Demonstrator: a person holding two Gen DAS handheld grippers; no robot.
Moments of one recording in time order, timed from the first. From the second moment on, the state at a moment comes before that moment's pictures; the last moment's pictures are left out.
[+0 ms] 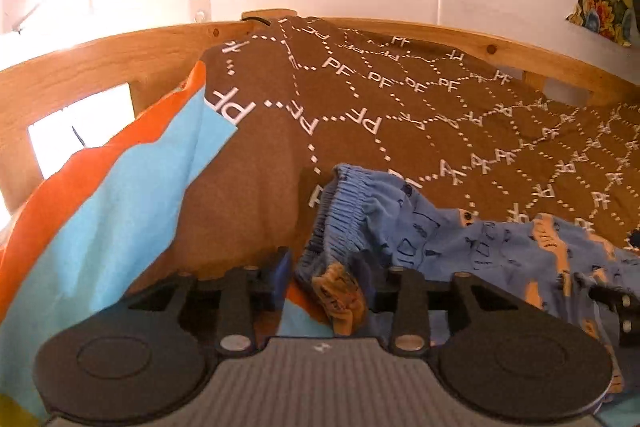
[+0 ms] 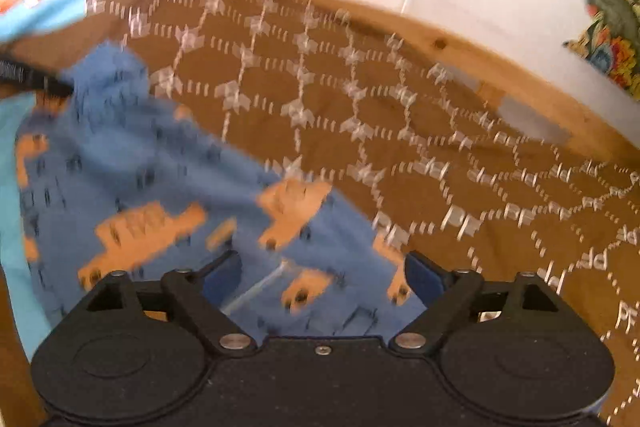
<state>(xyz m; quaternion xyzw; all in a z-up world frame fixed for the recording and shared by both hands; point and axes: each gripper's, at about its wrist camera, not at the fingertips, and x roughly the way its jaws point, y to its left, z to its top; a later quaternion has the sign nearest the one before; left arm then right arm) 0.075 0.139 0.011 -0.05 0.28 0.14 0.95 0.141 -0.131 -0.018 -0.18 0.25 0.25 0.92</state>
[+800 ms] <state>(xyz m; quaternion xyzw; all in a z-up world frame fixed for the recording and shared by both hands) 0.071 0.146 0.028 -0.15 0.28 0.15 0.94 0.113 -0.133 -0.015 -0.18 0.28 0.30 0.89</state>
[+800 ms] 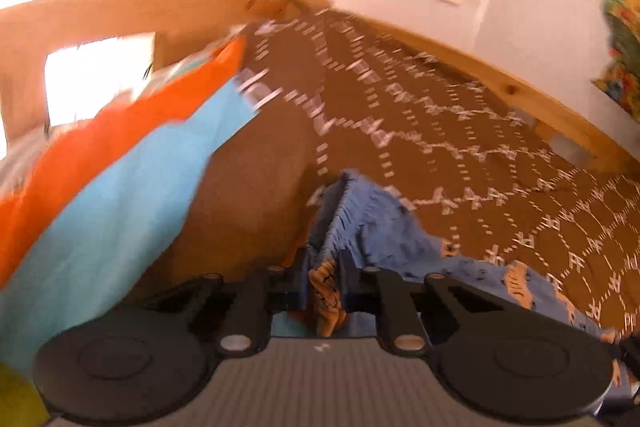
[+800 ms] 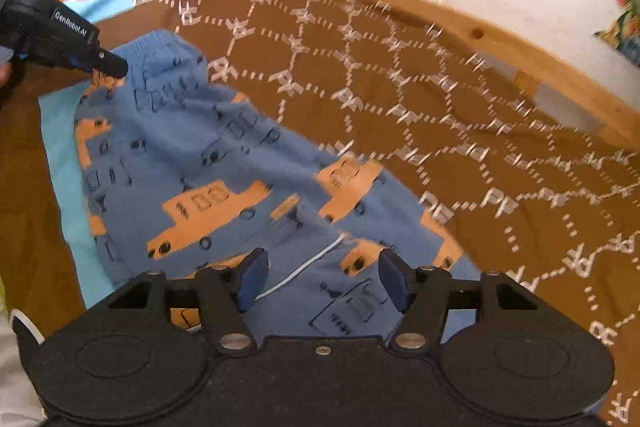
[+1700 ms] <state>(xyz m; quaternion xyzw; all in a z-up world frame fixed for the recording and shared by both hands) 0.082 -0.143 0.009 0.09 0.30 -0.23 0.92 0.099 -0.329 0.023 -0.05 0.30 0.16 0.94</state>
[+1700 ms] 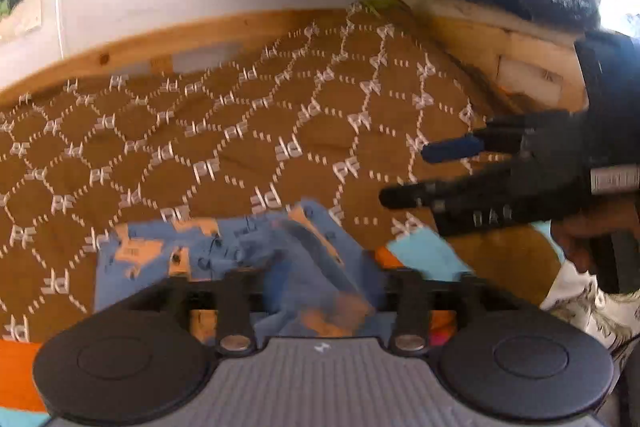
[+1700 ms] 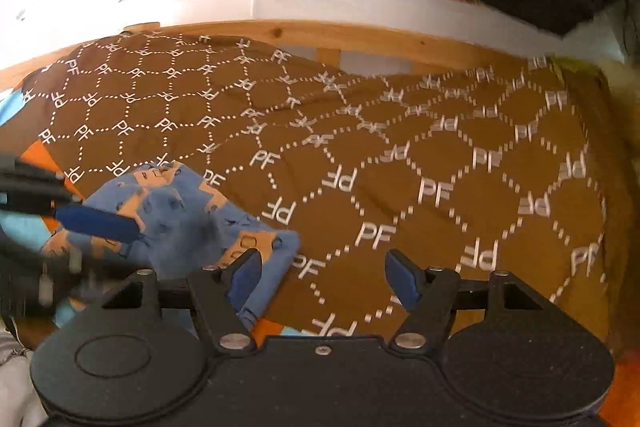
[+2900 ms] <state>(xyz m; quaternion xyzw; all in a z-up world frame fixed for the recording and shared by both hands) 0.076 -0.136 -0.009 0.10 0.35 -0.28 0.89 0.132 -0.322 0.005 0.12 0.38 0.25 0.88</state>
